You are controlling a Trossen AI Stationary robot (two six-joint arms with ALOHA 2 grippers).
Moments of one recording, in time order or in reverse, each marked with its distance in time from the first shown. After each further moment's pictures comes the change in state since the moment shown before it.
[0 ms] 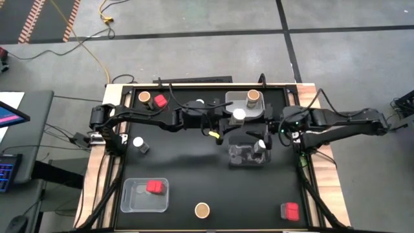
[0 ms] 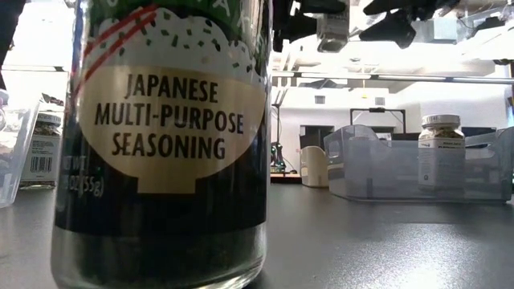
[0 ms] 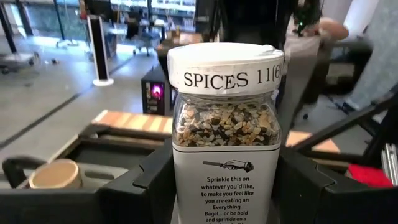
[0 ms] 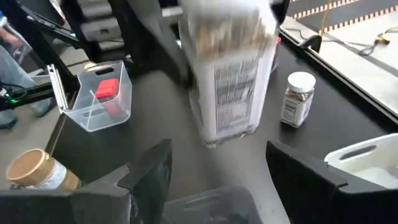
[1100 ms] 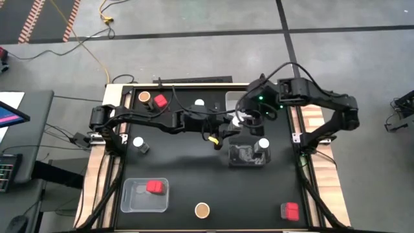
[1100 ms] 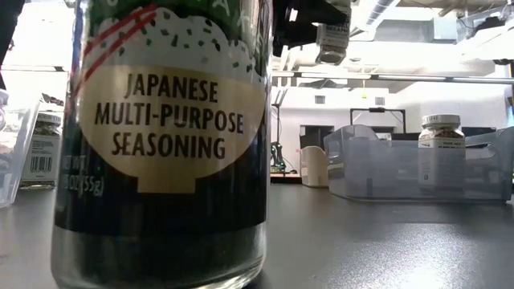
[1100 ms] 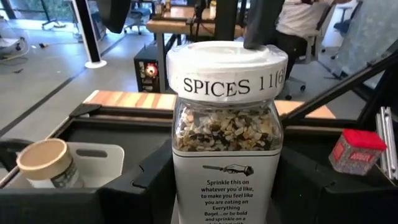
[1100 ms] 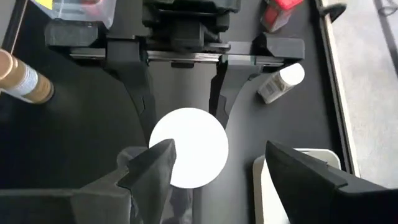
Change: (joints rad) left arm -0.024 0.000 0.000 -0.095 0.004 0.047; right arm -0.119 0.643 0.980 -0.841 -0.137 -0.406
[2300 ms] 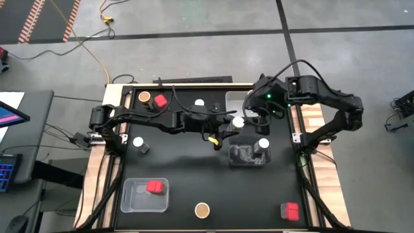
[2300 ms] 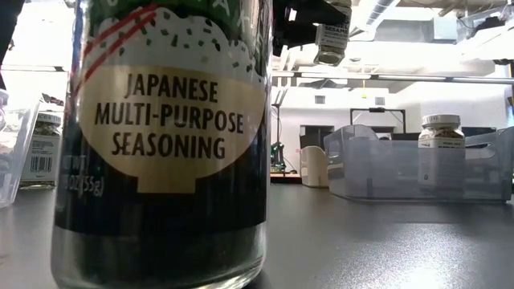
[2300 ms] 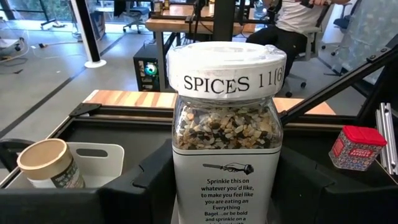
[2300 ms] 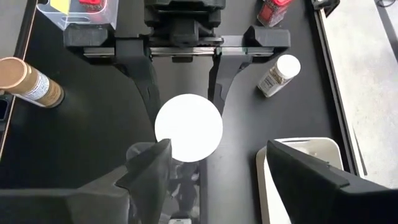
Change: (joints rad) left arm 0.000 0.000 0.001 -0.013 -0.001 0.012; right arm -0.002 -0.042 0.025 -0.053 0.000 0.059
